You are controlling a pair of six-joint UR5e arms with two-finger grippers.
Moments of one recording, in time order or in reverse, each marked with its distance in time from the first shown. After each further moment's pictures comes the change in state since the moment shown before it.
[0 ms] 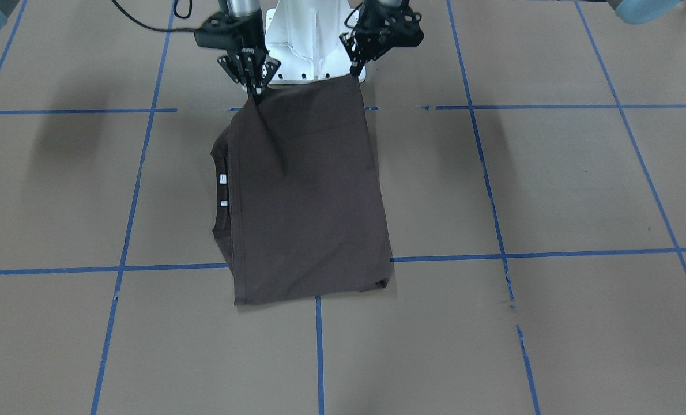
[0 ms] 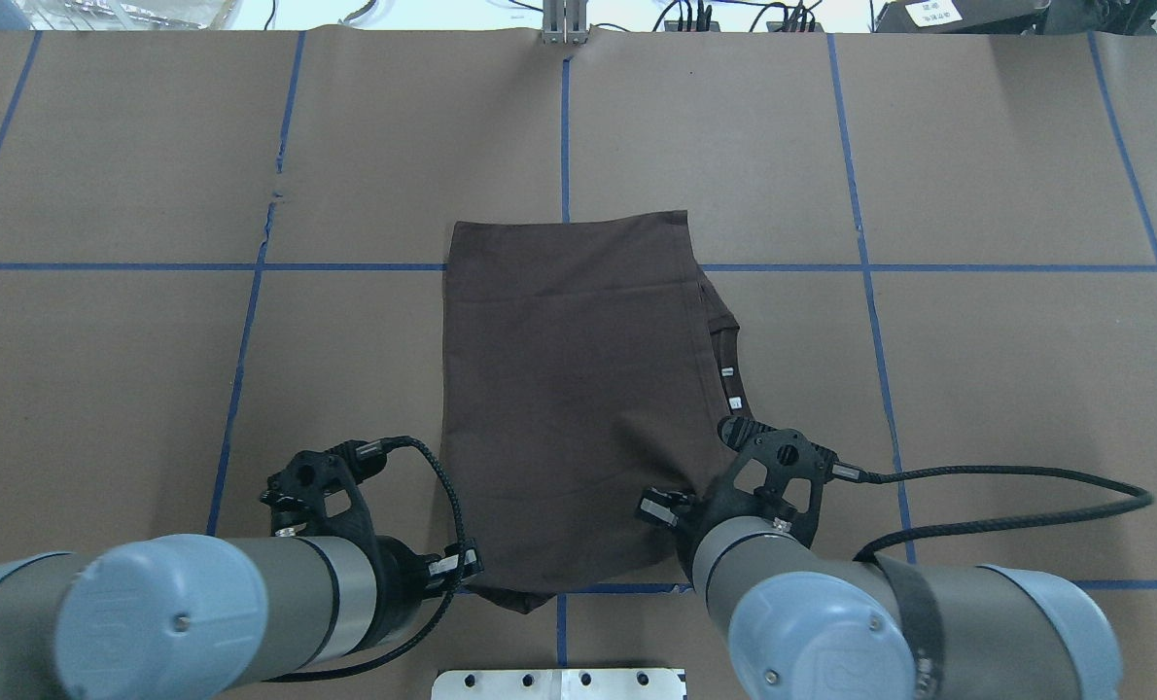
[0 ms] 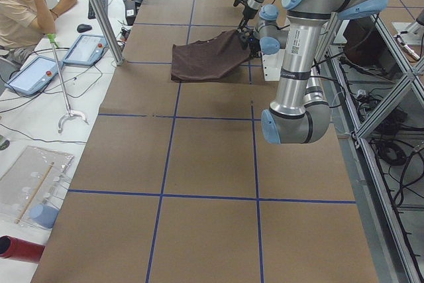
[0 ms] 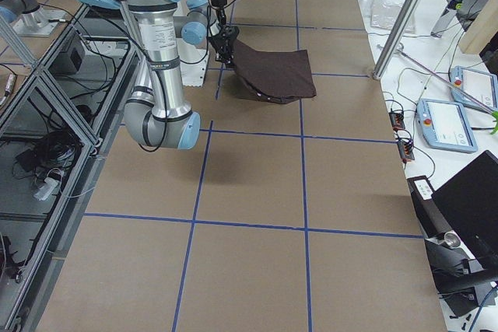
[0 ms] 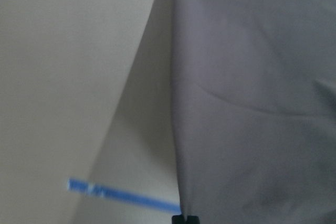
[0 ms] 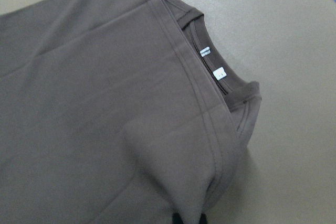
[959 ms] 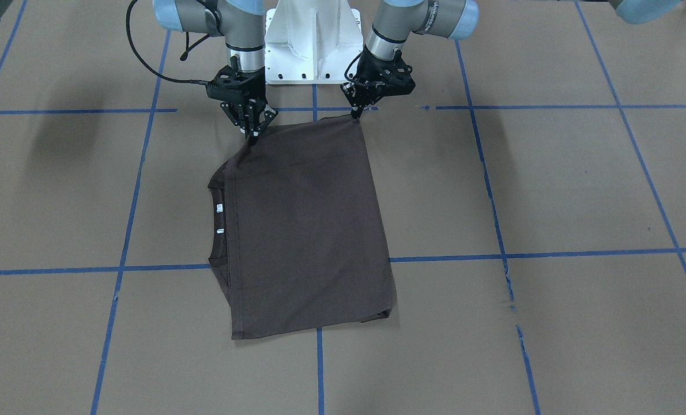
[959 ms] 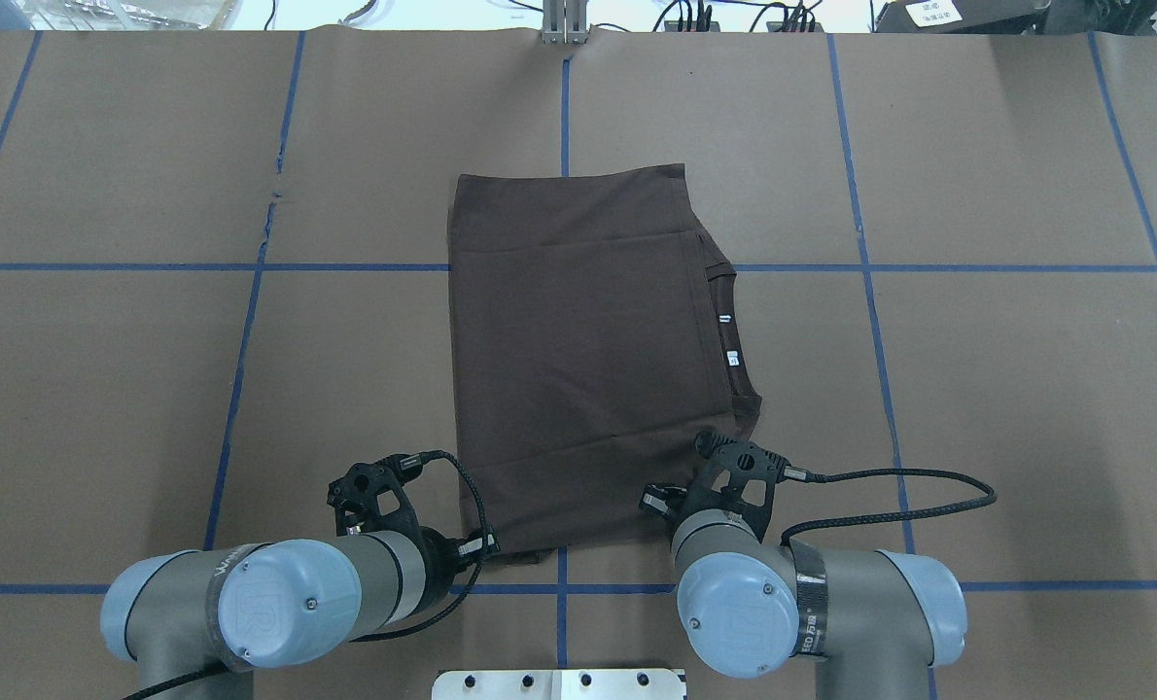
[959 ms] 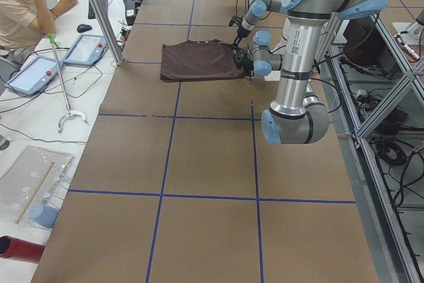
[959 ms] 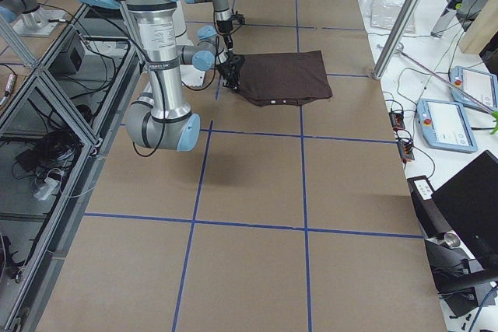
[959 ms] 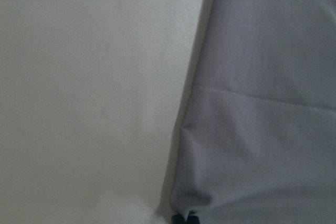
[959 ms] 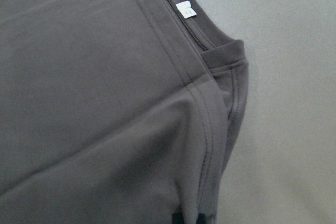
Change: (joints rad) left arm 0.004 0.011 0.397 -0.386 0.084 -0.003; right arm 0.037 -0.022 -0.378 0.288 -0.029 -0.021
